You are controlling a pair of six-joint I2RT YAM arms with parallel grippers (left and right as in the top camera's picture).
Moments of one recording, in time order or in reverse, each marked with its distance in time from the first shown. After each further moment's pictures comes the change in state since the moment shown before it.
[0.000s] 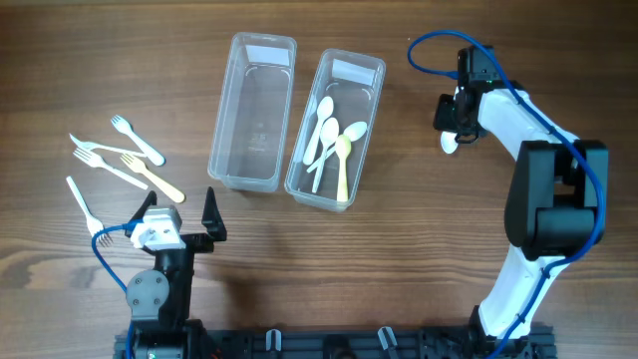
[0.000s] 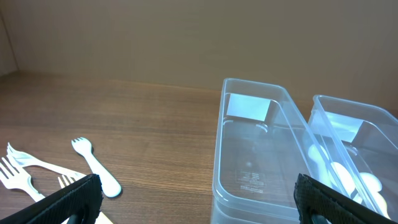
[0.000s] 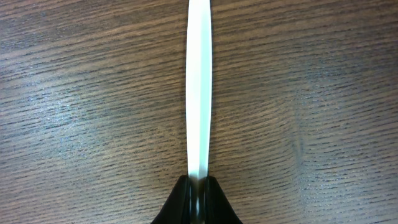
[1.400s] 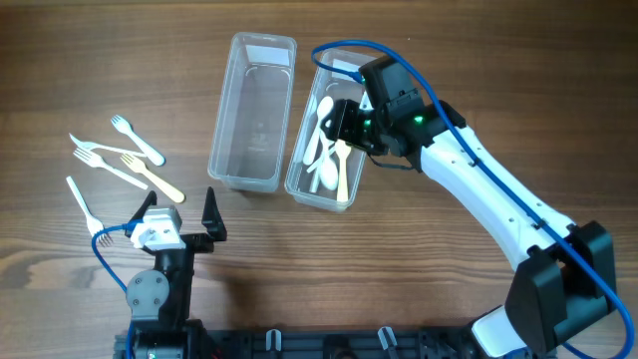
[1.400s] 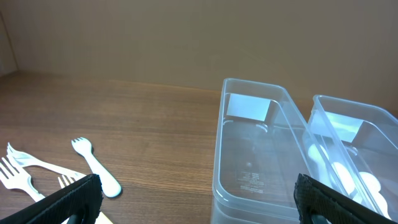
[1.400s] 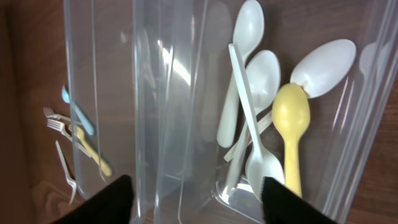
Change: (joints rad) left arm 0.000 0.000 0.000 0.000 0.000 0.000; right arm 0.468 -0.383 -0.056 -0.019 -0.350 0.502
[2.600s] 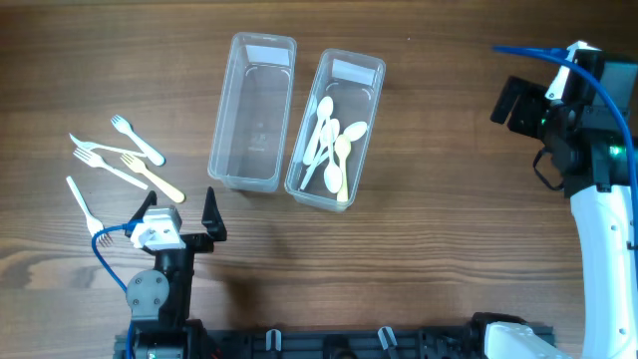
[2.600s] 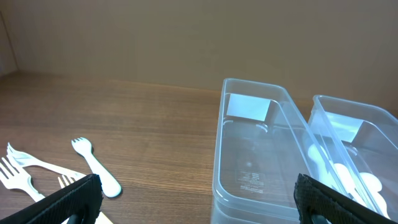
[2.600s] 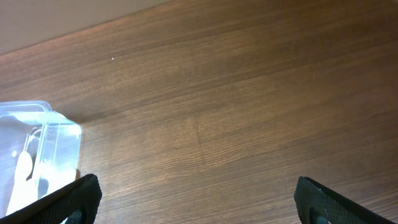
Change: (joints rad) left arm 0.000 0.000 0.000 0.001 0.000 0.000; right arm -0.589 -0.404 -0.001 -0.257 0.348 -0.560
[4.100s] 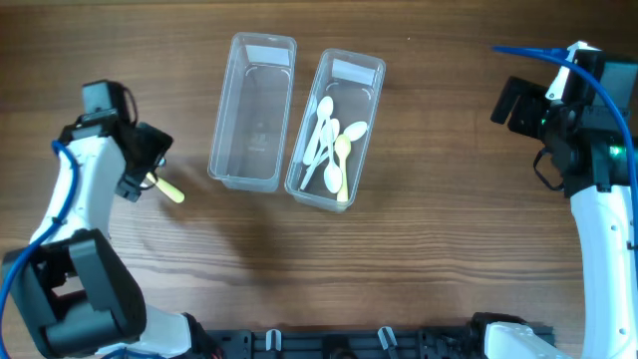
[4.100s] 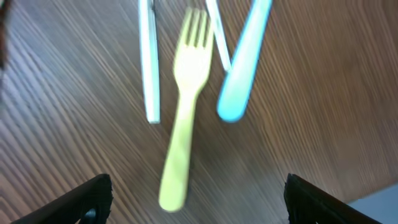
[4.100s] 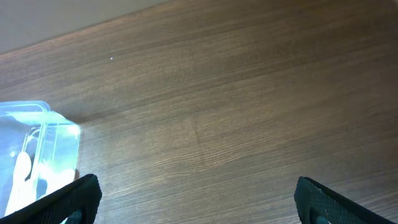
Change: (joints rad) left arm 0.245 1.659 1.137 -0.719 -0.064 -0.695; right arm 0.000 0.000 0.000 0.000 0.003 0.000
